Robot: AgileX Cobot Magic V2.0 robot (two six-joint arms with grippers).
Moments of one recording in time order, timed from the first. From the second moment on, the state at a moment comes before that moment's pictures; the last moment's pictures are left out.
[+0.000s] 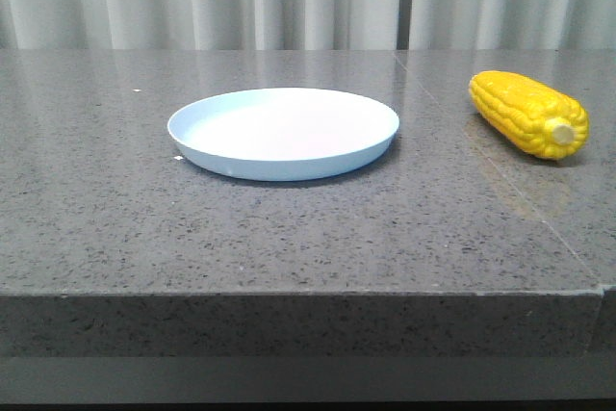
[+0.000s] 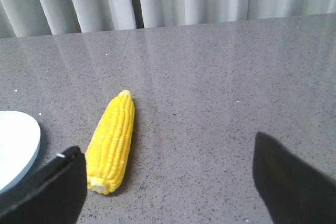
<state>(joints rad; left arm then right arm) -0.07 0.05 -0.36 0.09 0.46 -0.08 -0.04 0.45 -0.53 0.13 0.37 0.02</state>
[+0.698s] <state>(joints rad) -0.07 0.05 -0.36 0.09 0.46 -0.08 -0.04 1.13 -1.00 0.24 0.63 0.02</state>
